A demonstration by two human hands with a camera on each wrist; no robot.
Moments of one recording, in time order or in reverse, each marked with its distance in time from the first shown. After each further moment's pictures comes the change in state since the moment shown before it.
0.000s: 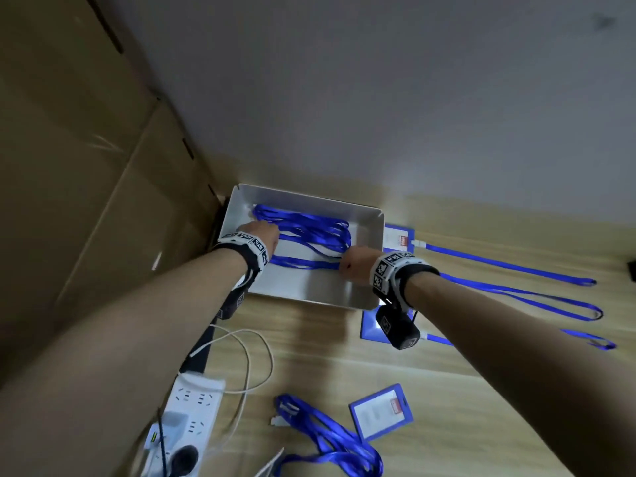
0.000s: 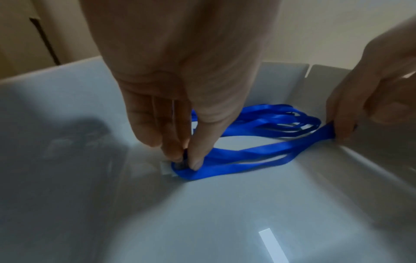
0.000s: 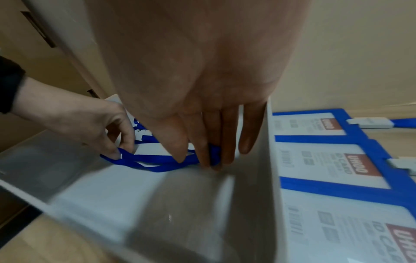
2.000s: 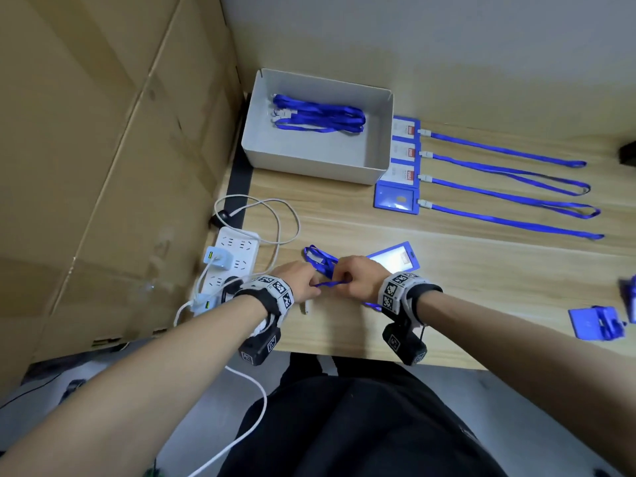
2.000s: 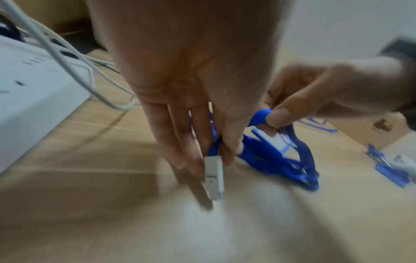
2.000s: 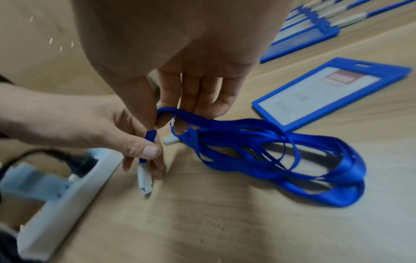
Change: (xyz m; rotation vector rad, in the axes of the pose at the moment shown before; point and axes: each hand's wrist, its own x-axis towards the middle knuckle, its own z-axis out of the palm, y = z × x) left_hand -0.242 0.083 0.224 -0.321 -0.171 0.211; right_hand -0.188 -0.041 0.249 0.312 0.097 -0.309
